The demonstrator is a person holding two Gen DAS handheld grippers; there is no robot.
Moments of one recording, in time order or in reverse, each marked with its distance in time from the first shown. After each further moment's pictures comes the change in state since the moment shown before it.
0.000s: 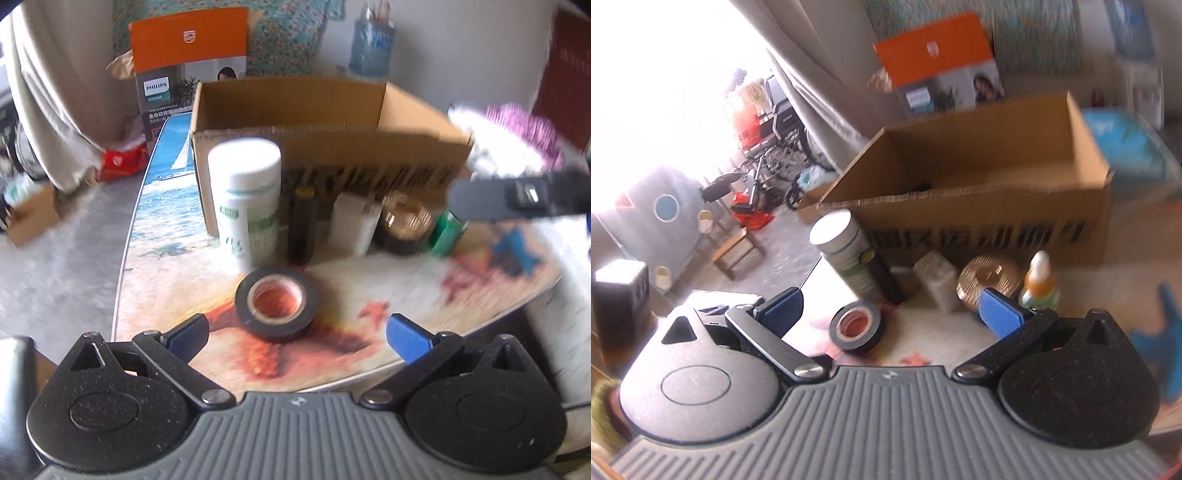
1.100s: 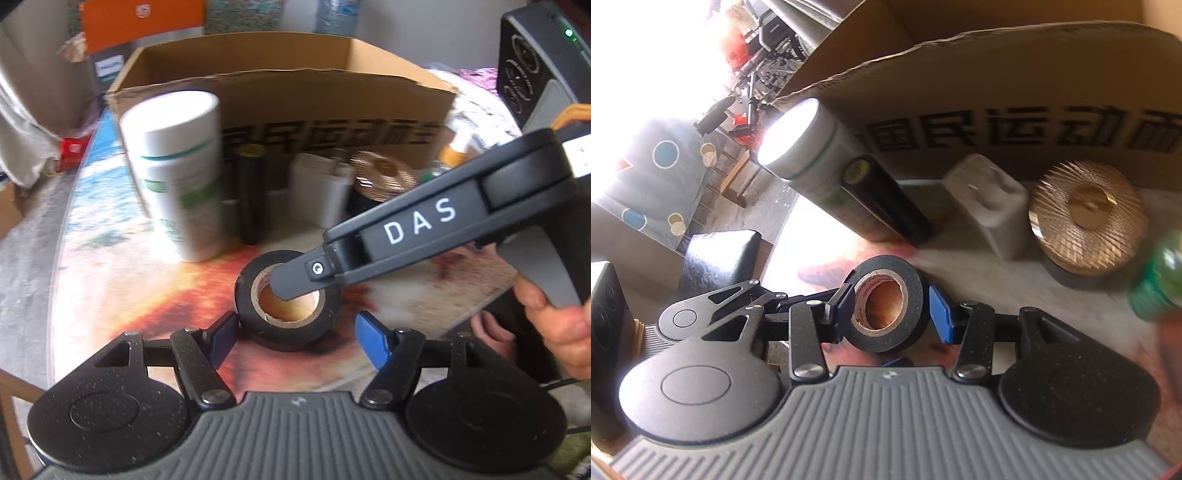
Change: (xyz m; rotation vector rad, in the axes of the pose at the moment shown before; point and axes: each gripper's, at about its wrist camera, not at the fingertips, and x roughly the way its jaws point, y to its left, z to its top) left arm 0.045 -0.012 0.000 0.050 0.085 -0.157; right arm 0.136 0.003 -0.005 0.082 0.336 0.041
